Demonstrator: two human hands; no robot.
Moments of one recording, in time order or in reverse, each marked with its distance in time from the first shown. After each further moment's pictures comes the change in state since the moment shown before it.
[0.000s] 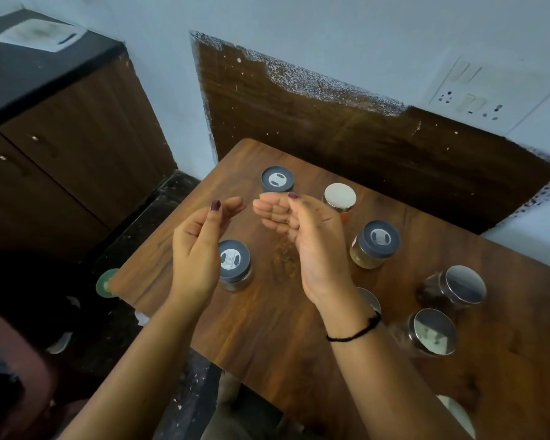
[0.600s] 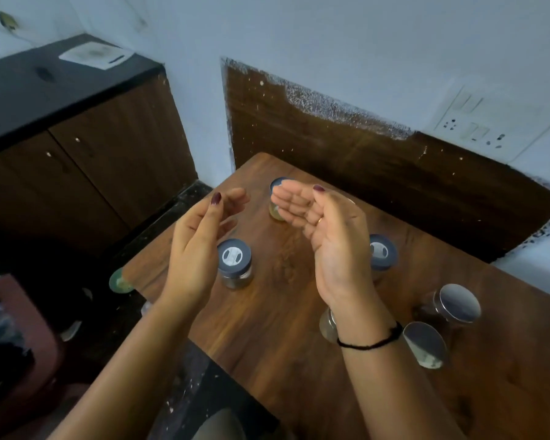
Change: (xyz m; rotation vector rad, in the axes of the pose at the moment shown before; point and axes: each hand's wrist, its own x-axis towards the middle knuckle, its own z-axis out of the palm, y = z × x) left_hand -0.043 0.043 0.010 0.010 0.006 0.063; right_hand -0.029 -0.038 -0.020 0.087 -0.063 -0.104
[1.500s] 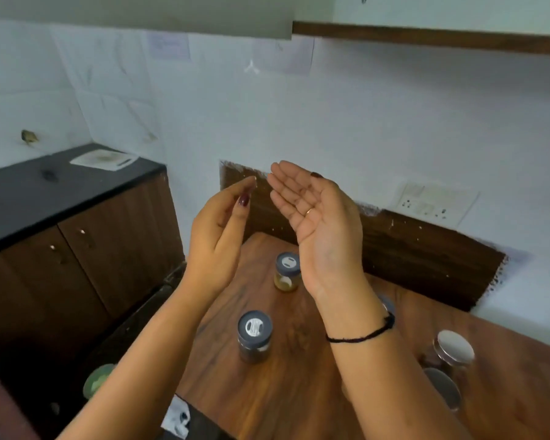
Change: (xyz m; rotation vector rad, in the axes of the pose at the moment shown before) left_hand 0.049 0.104 -0.061 0.218 -0.118 0.569; right_hand -0.009 -0.093 0.140 0.269 0.010 -0.226
